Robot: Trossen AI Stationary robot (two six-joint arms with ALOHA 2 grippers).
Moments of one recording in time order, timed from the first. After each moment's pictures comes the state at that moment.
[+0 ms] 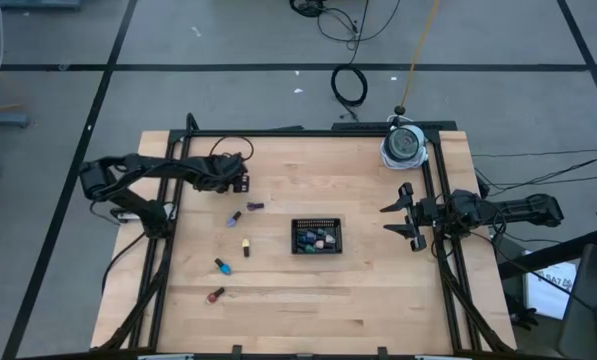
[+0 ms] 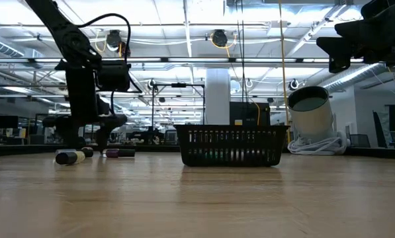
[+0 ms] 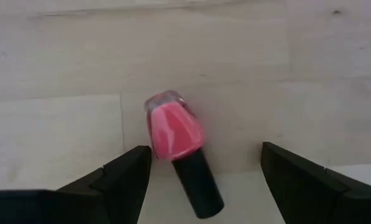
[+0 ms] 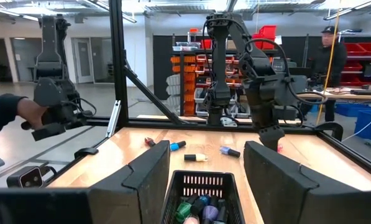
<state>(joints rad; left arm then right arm) 0.52 1.48 0.63 -0.49 -0.26 -0.95 0.08 0.11 0.02 0.23 -0.05 0.01</state>
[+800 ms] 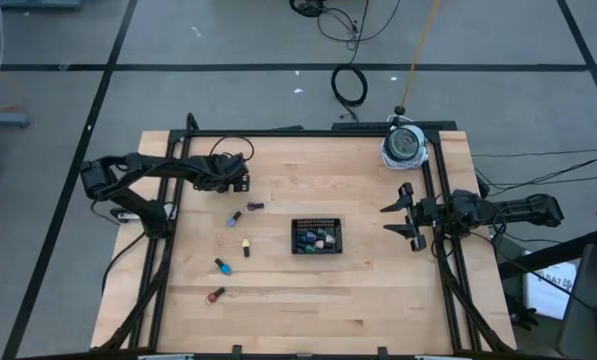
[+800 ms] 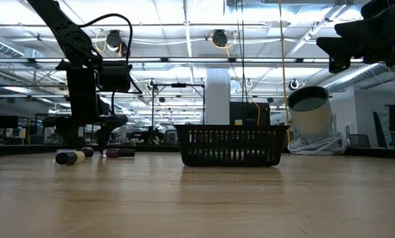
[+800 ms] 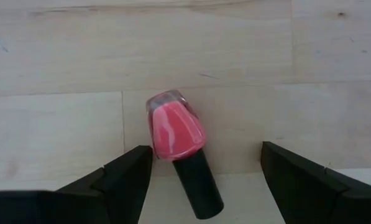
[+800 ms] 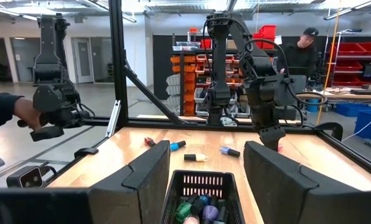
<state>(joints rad) 0.51 1.52 0.64 -0.58 -0.22 -1.01 0.08 0.11 0.02 0.23 -0.05 0.01</state>
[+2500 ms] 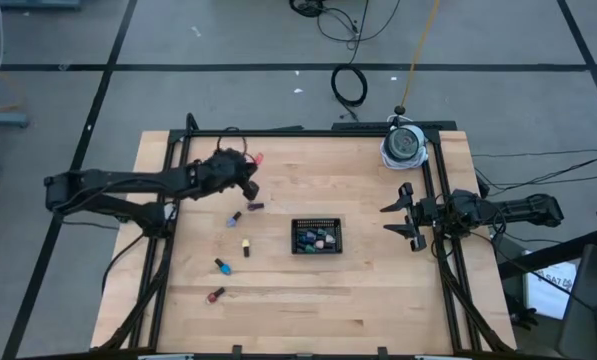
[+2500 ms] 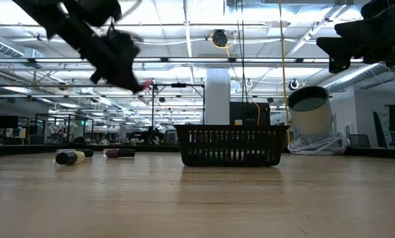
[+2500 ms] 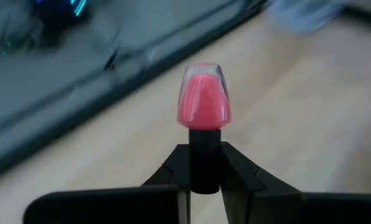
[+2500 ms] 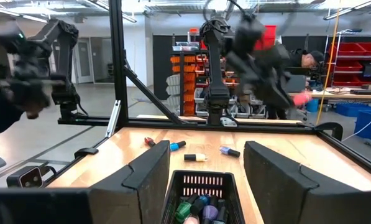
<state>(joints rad) 0.25 1.13 0.63 -0.07 -0.40 -0.27 0.08 0.11 0.02 0.23 -0.05 0.01</state>
